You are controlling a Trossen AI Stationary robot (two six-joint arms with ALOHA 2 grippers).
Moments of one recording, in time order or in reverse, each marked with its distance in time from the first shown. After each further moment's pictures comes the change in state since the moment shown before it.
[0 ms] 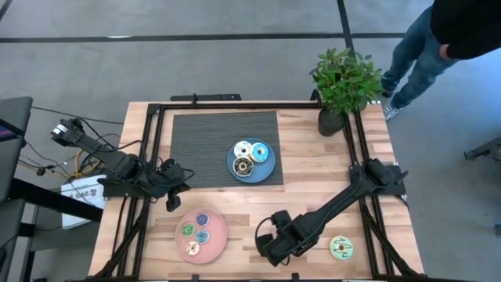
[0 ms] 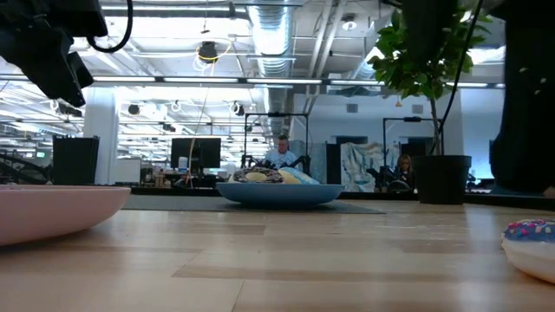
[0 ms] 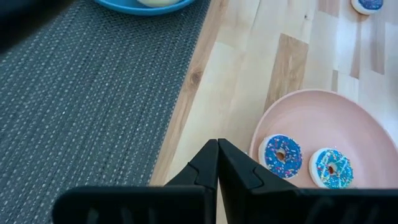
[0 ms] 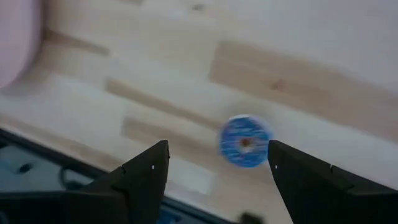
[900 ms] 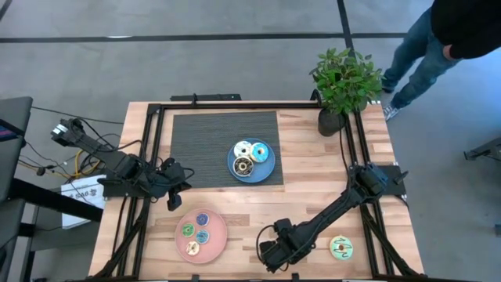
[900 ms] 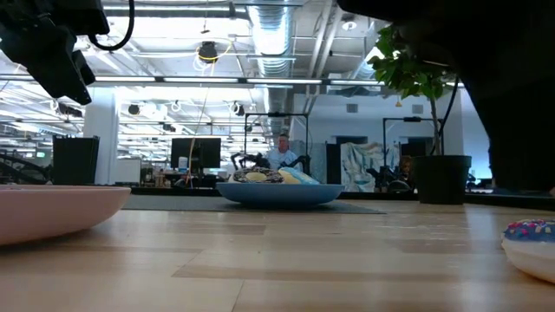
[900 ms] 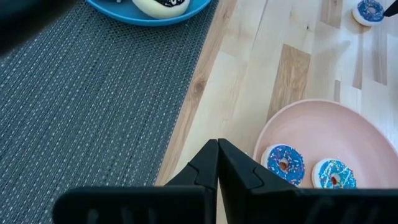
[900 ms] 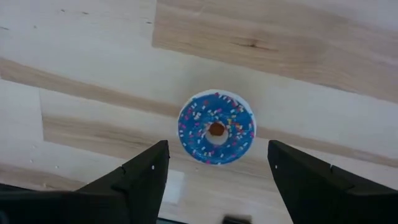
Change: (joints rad) left arm 0.000 0.000 0.000 0.015 -0.035 -0.001; right arm 0.029 0.115 -0.001 0.007 -0.120 0.103
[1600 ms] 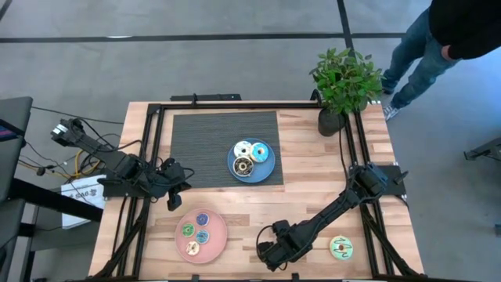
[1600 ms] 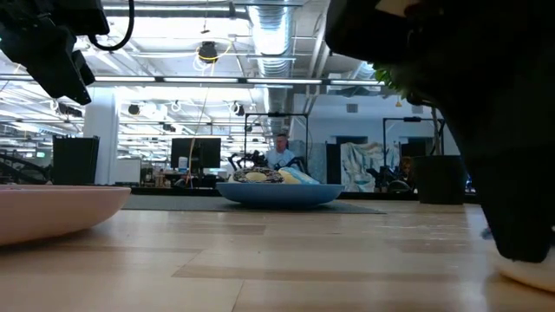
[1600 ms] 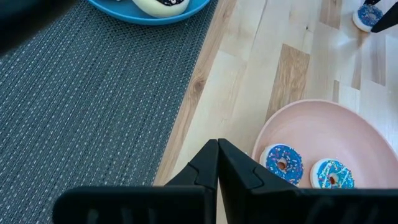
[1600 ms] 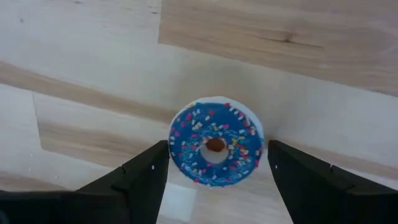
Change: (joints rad) left arm 0.000 0.000 0.000 0.001 0.004 -0.008; right arm -0.001 -0.001 -0.112 0.188 -0.006 0.008
